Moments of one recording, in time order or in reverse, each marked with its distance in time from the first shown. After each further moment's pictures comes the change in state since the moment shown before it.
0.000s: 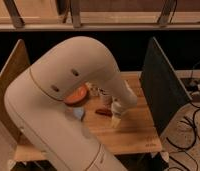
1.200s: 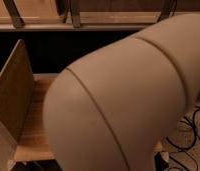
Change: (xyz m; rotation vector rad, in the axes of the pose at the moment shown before) arm 0.037 0.077 -0.054 0.146 0.029 0.394
